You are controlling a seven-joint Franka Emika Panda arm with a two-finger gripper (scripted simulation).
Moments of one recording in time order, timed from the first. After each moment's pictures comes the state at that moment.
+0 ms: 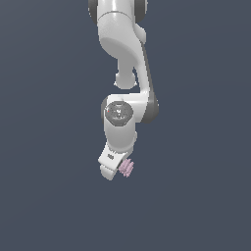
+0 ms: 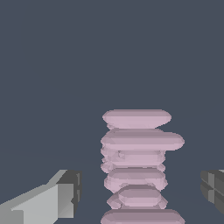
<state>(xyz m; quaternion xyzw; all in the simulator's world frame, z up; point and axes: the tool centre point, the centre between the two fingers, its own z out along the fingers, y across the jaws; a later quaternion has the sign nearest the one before) 0.085 -0.016 0.099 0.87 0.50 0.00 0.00</state>
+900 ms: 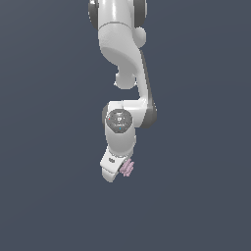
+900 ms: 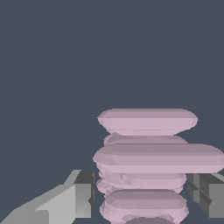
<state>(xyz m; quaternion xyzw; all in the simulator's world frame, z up) 0.085 -0.016 0.072 0.87 0.50 0.00 0.00</state>
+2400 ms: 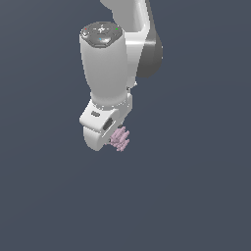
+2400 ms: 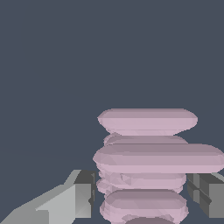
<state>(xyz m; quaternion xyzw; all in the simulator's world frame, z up) 0.051 -0.039 0.251 0.87 0.50 0.00 0.00</state>
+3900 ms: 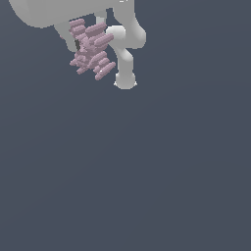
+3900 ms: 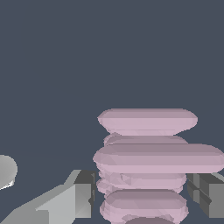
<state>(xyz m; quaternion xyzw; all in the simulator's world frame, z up) 0.012 -0.075 0.514 0.87 0.50 0.00 0.00</state>
